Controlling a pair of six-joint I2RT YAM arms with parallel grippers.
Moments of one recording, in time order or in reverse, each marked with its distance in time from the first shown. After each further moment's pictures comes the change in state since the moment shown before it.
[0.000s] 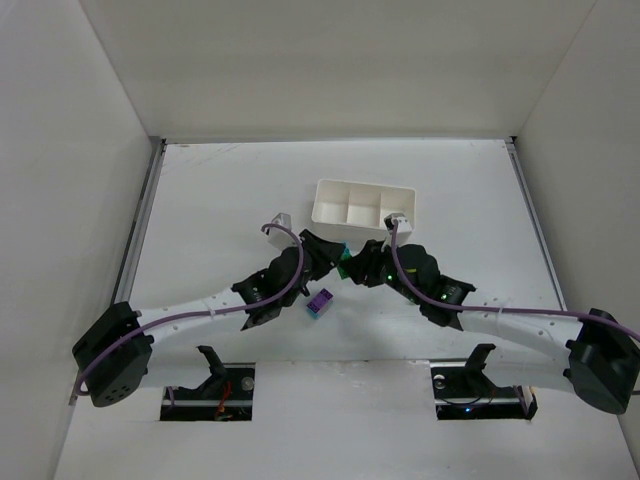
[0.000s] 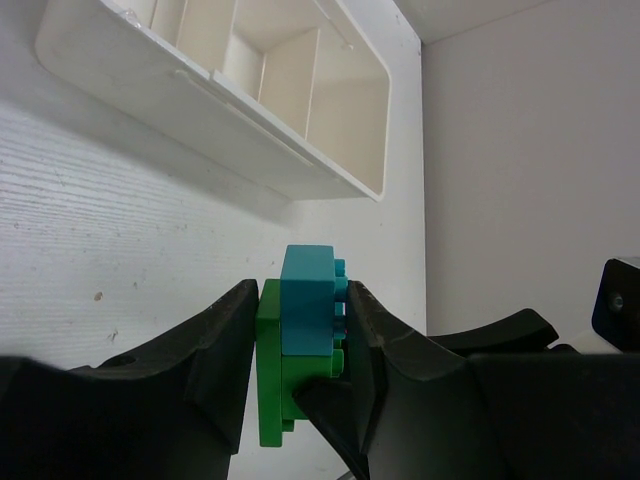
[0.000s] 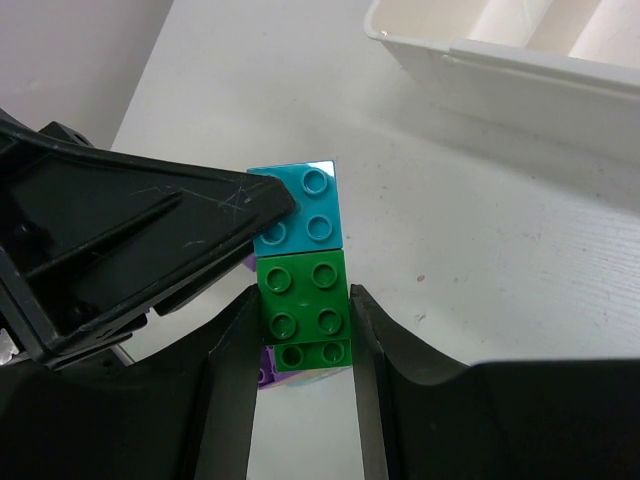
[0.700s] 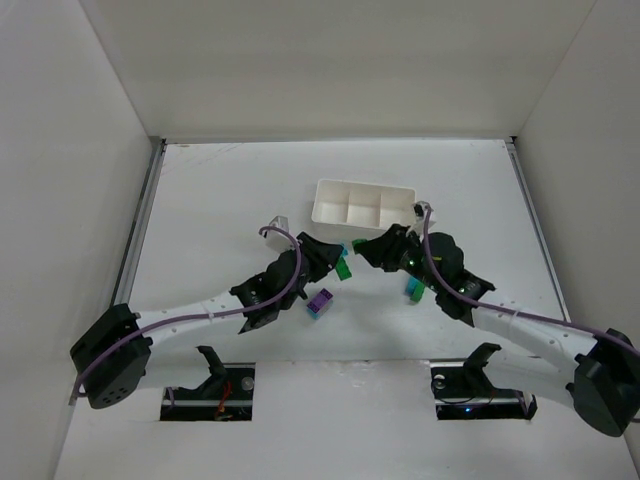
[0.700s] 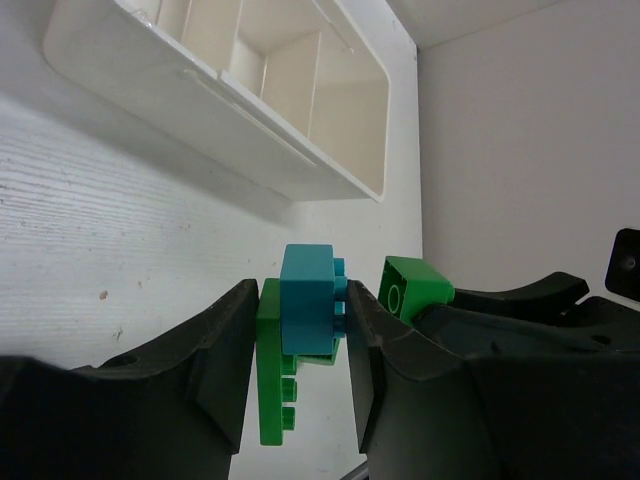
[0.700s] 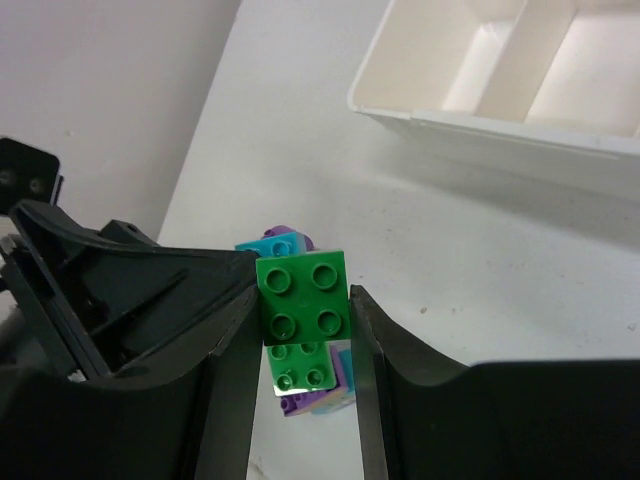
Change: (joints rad) left arm -0.005 -0.017 -0.039 0.042 -0.014 -0.003; right arm -0.183 -0.095 -0.033 0.029 -0.167 0.104
